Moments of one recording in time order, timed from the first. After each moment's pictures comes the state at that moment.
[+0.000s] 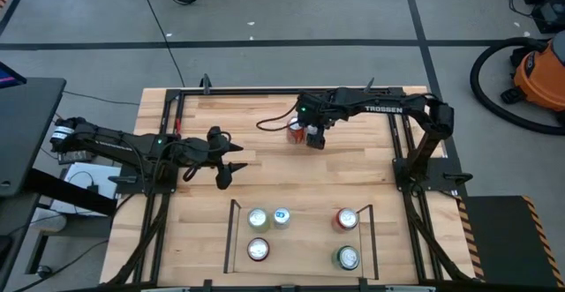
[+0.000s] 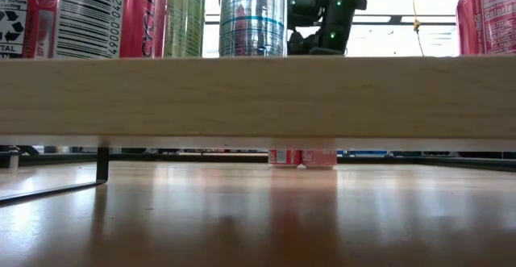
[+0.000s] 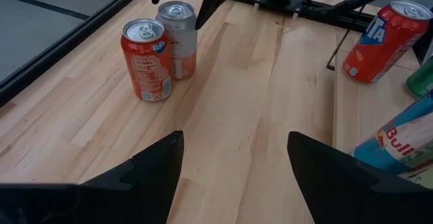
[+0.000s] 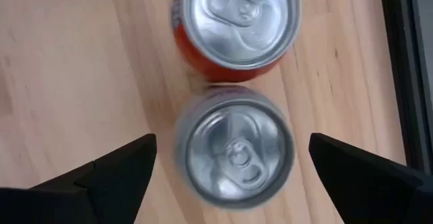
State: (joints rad) left arm -0.15 0.93 0.69 -0.27 -0.34 -0.32; right arm -0.32 1.73 1.42 -0.94 0.12 -0.08
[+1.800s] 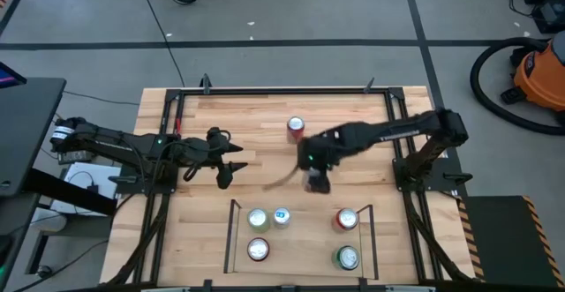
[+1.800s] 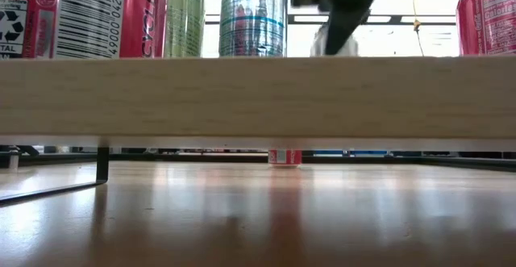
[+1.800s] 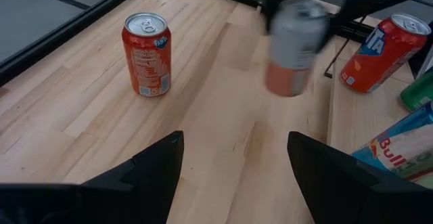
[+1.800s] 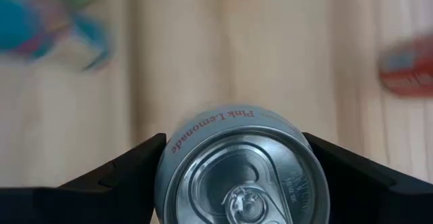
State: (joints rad) left arm -0.15 0.93 0.69 -0.27 -0.34 -0.39; right arm 0.06 1.65 1.41 -0.93 -0.05 0.21
